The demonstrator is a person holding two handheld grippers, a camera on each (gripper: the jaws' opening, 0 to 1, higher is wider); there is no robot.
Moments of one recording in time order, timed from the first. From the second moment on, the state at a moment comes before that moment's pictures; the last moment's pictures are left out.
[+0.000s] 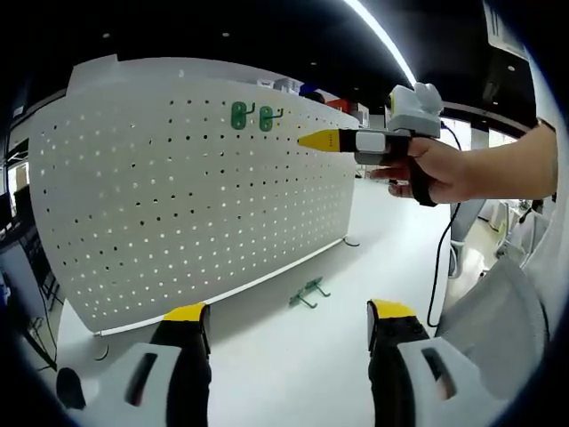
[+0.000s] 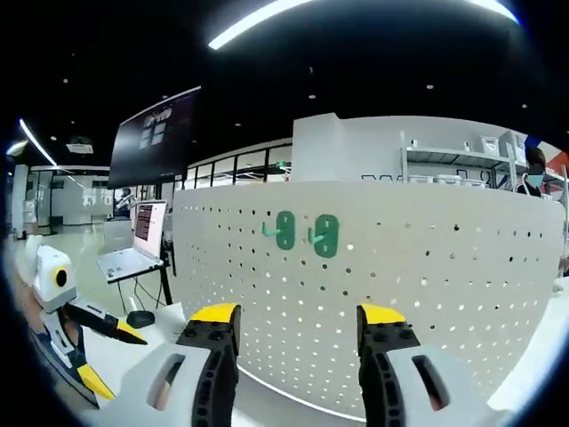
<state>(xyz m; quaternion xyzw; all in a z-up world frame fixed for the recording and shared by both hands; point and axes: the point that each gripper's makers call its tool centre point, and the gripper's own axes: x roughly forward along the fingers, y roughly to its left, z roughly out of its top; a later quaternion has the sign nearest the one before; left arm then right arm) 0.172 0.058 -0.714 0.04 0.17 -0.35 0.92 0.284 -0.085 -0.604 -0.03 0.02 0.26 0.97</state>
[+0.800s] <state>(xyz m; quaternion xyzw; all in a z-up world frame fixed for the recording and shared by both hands) 0.168 0.057 -0.713 0.04 0.17 -0.35 0.92 0.238 -0.100 -0.641 -0.01 0.05 0.28 0.96</state>
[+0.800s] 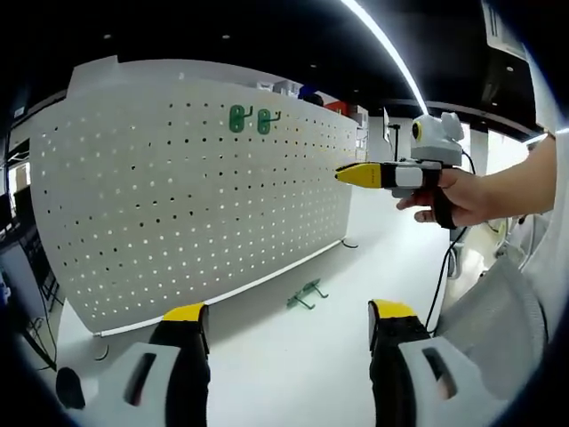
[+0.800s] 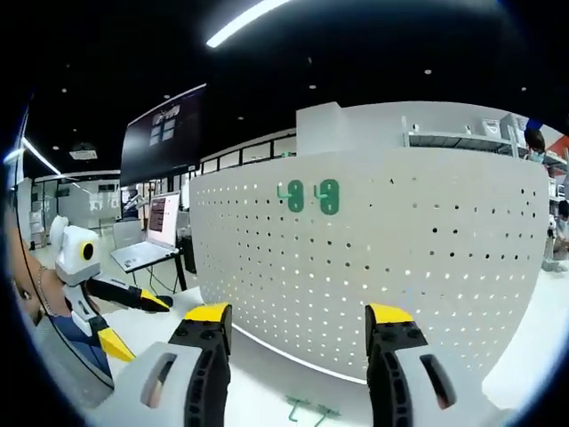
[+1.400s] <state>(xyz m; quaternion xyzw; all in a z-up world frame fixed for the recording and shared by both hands) 0.160 0.059 -0.718 0.04 0.18 -0.35 0.92 0.214 -0.126 -0.672 -0.02 0.09 0.27 0.96</state>
